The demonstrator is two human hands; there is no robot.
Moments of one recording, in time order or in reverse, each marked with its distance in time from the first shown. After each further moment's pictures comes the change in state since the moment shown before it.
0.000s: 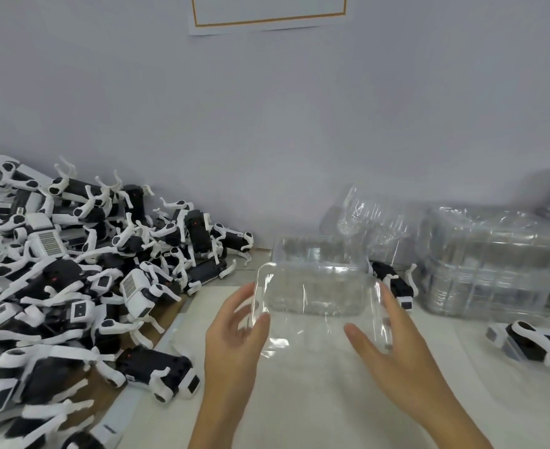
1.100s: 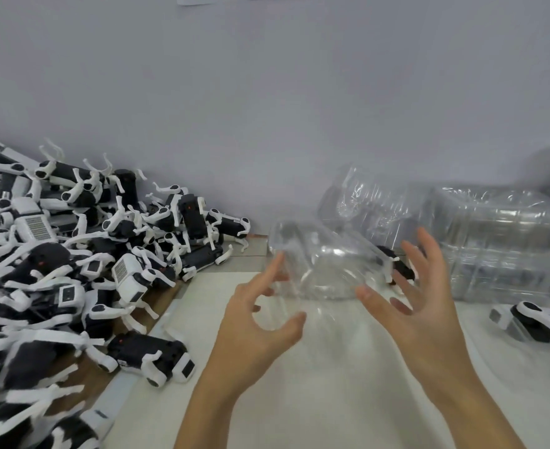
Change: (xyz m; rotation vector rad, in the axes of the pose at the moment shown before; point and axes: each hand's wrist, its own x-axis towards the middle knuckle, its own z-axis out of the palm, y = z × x) left_hand 0.004 0.011 0.006 0.404 -0.284 0.078; right_hand 0.002 -0.015 -0.007 0.363 0.200 -0.139
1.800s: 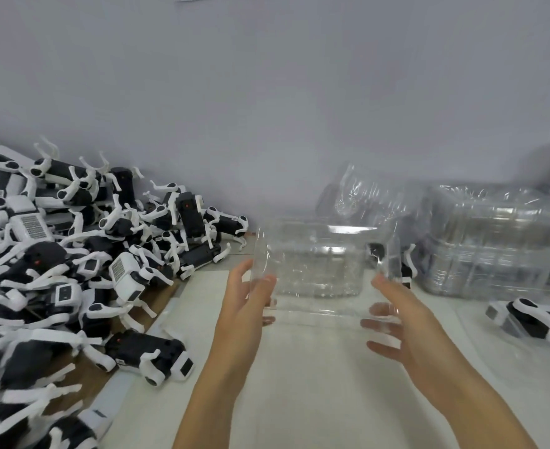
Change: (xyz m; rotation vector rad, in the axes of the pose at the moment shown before) left_hand 0.012 -0.009 0.007 -0.388 0.117 -0.308; right_hand 0.005 0.009 -0.004 0.070 -0.071 0.601
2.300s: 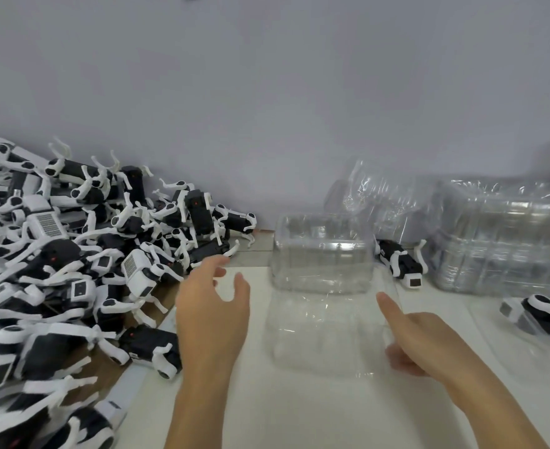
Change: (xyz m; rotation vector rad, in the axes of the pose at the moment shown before) left_hand -0.005 0.020 -0.024 0.633 0.508 0.226; right_hand 0.004 0.009 -0.011 -0.563 0.071 0.147
